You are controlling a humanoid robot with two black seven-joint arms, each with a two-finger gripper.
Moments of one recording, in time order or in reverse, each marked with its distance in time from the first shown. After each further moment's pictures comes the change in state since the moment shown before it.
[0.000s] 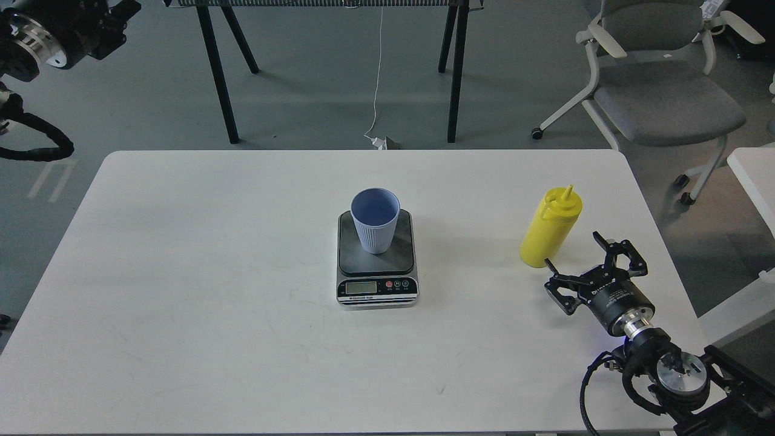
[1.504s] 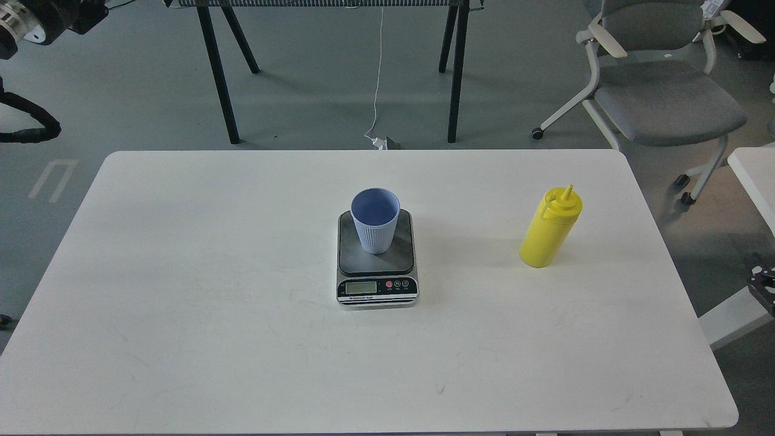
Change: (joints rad) left arm -0.042 0.015 -0.012 0.003 -0.021 0.000 0.000; right arm -0.178 -0.615 -0.098 0.237 0.473 0.000 0.059
